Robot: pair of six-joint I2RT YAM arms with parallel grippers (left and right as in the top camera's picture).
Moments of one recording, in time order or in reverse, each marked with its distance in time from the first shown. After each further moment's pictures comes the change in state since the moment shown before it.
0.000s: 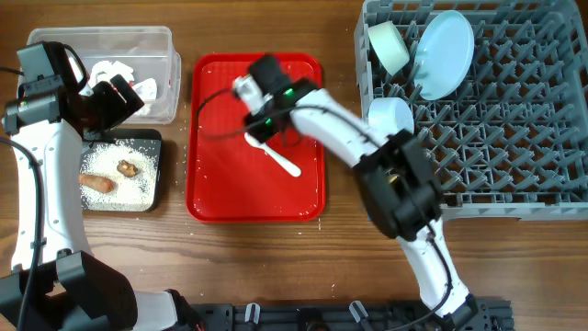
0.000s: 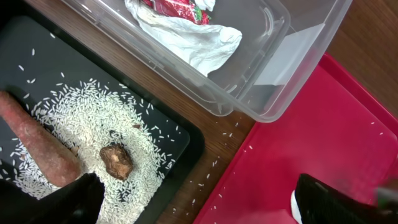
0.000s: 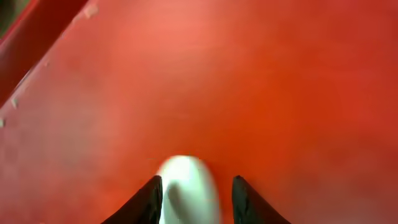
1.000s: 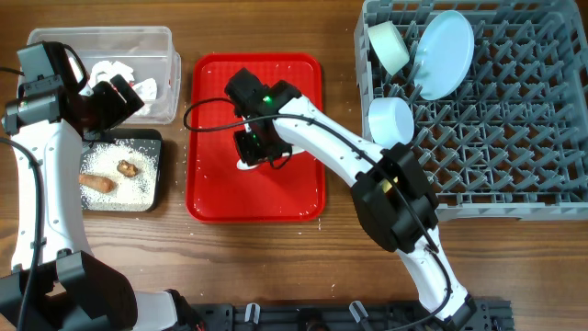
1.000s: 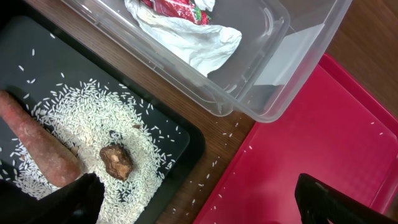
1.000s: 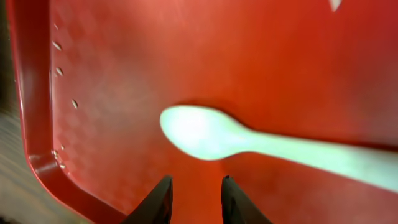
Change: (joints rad) left arm 0.000 0.000 0.000 0.000 0.000 0.000; right arm 0.073 -0.037 0.077 -0.378 -0.060 0.510
